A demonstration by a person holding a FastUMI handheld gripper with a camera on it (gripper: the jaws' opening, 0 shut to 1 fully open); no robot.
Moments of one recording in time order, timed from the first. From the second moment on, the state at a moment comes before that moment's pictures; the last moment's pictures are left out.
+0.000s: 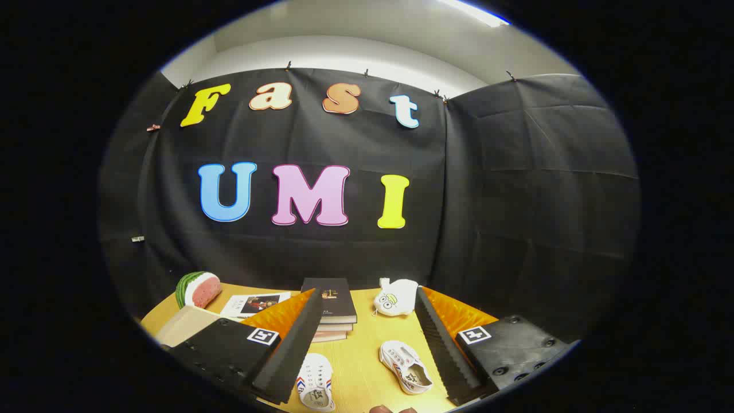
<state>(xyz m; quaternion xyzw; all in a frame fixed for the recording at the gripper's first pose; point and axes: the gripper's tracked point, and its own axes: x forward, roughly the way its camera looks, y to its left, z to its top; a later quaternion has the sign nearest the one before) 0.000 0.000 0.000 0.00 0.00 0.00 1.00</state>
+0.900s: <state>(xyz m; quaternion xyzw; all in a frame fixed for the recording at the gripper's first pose) -0.008 0.001 -0.002 -0.01 -0.01 0.01 1.00</state>
